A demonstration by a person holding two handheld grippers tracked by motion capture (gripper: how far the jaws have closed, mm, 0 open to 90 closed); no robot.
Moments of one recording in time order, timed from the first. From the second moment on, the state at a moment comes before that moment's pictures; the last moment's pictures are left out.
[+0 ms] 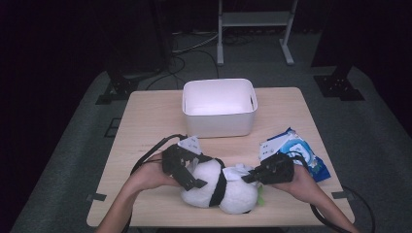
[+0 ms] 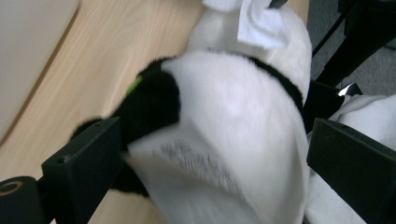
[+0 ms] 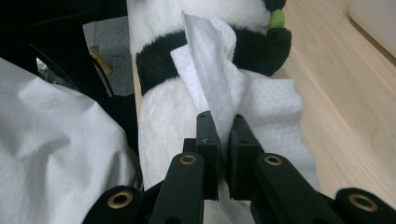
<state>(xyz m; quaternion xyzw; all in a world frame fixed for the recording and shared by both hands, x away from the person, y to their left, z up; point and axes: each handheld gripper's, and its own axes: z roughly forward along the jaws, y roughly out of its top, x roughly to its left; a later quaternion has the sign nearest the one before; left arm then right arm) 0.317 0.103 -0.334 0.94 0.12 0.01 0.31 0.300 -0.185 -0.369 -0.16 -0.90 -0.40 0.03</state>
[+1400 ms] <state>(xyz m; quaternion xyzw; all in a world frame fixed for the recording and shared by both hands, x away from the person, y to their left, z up) 0.394 0.039 -0.334 0.97 0.02 -0.01 0.25 0.345 -0.208 -0.358 -0.20 -0.89 -0.41 0.01</state>
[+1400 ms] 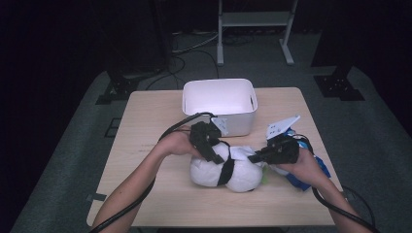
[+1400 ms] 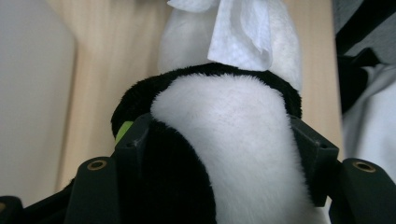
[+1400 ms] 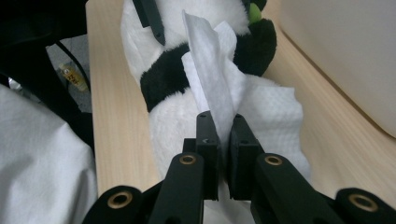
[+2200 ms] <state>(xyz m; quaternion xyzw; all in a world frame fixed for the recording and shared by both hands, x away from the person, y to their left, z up) 0.334 0.085 -0.363 0.94 0.02 0.07 0.33 0.332 -0.172 -0.350 -0.15 -0.91 -0.38 -0.01</state>
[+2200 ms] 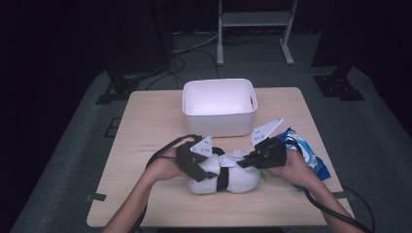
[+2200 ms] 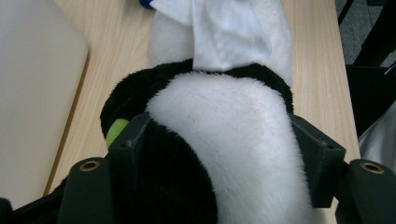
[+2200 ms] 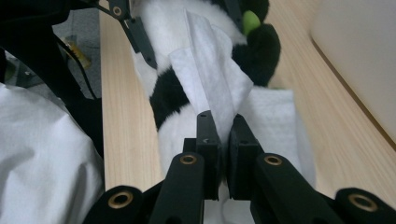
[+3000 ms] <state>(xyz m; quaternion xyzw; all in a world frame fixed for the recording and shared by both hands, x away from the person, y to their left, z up) 0.321 0.088 -0.367 0.94 0.03 0.09 0.34 0.343 -0.163 -0.343 -0.16 -0.92 -0.37 -0.01</state>
